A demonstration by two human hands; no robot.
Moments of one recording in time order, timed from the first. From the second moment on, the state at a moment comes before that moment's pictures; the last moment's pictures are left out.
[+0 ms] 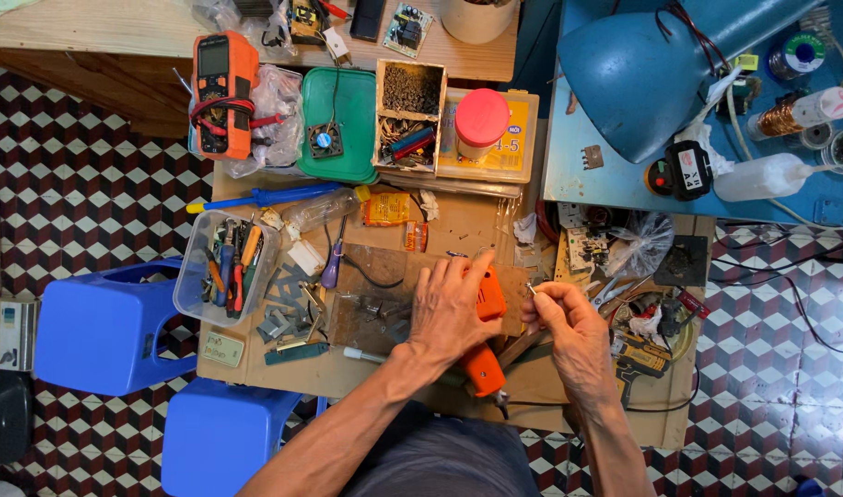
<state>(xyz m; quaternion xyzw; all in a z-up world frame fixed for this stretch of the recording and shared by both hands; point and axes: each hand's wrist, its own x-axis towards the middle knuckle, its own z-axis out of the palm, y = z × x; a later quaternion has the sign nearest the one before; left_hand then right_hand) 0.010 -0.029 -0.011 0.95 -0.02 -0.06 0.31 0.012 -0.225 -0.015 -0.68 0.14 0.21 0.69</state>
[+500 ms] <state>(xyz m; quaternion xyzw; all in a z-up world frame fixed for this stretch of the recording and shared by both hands) -0.015 -0.017 0.005 0.87 -0.03 0.09 0.48 0.008 -0.214 -0.024 -0.58 0.16 0.21 0.77</state>
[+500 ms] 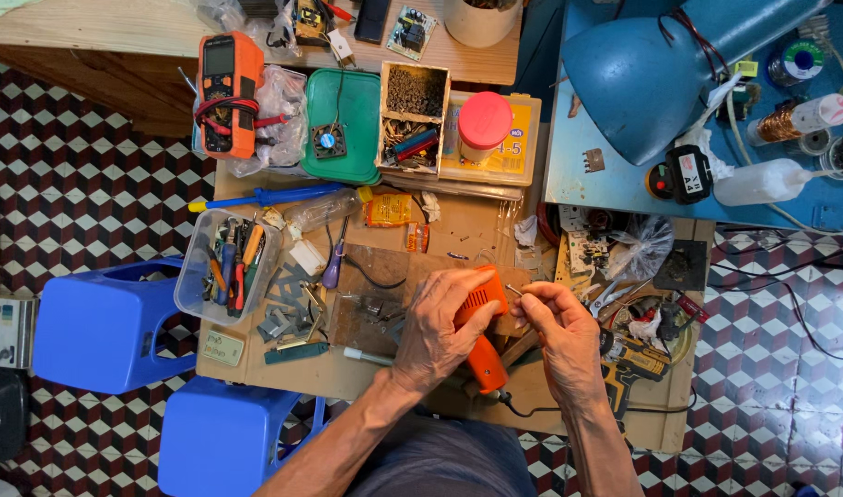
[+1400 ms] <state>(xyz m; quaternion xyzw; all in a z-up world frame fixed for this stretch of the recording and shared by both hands) -0.022 -0.017 0.012 0.72 0.11 -0.09 0.68 0.010 -0.211 -0.009 -0.57 0.19 0.35 0.72</state>
